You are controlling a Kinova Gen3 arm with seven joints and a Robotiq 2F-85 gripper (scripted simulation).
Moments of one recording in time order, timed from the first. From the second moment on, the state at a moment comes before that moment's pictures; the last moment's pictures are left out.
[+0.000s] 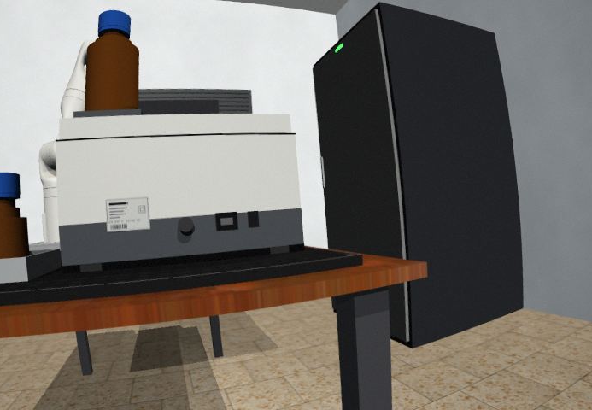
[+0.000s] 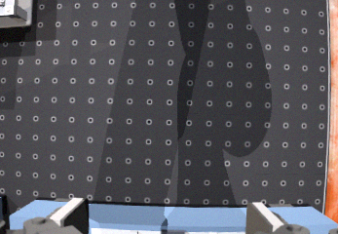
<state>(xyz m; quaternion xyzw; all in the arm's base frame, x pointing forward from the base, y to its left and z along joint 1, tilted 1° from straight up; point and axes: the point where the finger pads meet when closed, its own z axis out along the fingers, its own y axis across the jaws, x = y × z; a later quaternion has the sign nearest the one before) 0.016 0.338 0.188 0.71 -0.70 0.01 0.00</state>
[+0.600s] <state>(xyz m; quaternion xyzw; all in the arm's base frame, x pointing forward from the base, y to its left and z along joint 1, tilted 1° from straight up) 0.043 0.300 0.189 0.71 -0.70 0.01 0.00</state>
